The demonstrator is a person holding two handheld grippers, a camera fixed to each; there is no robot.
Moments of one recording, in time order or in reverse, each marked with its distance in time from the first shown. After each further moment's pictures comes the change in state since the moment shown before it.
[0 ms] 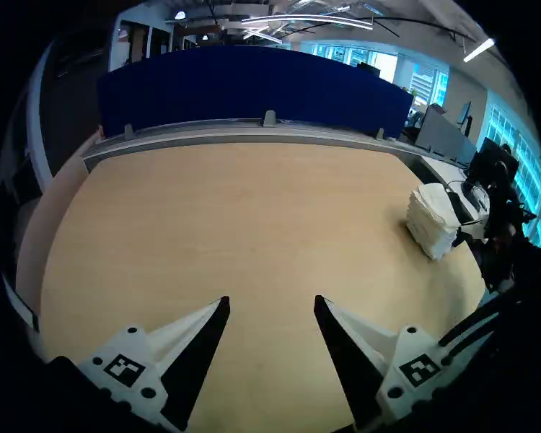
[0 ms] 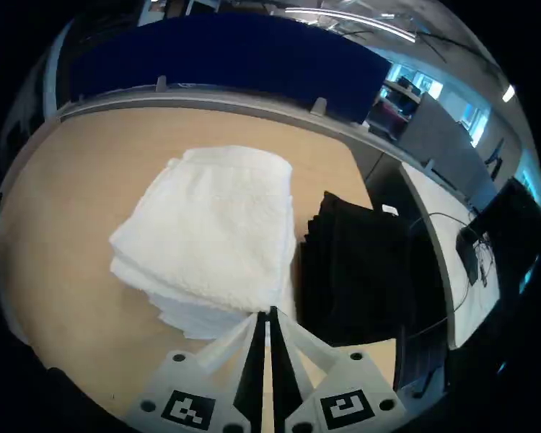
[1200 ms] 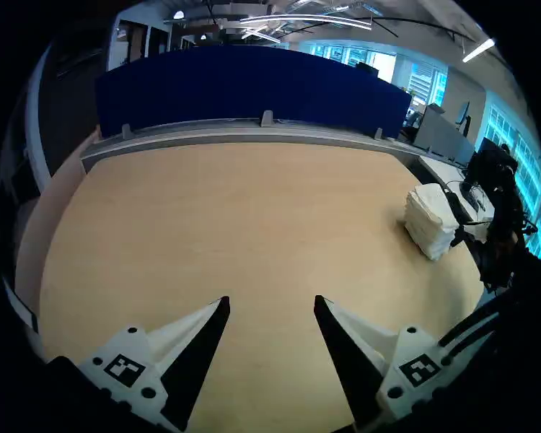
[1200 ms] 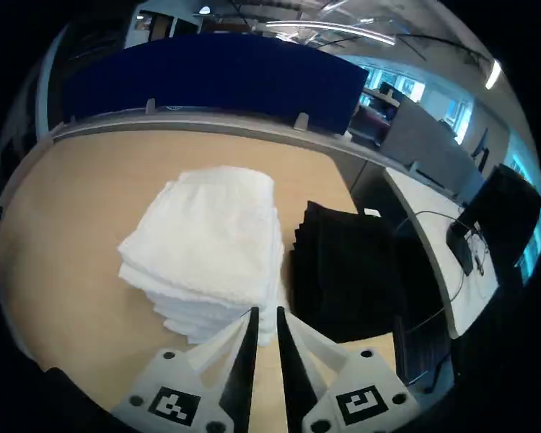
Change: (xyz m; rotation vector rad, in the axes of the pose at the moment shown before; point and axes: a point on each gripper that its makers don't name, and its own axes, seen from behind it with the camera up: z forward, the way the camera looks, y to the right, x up) left arm 0.002 0.002 0.003 -0.013 -0.001 0.001; right arm 0.012 0.003 -0.019 -0.039 0.104 0.063
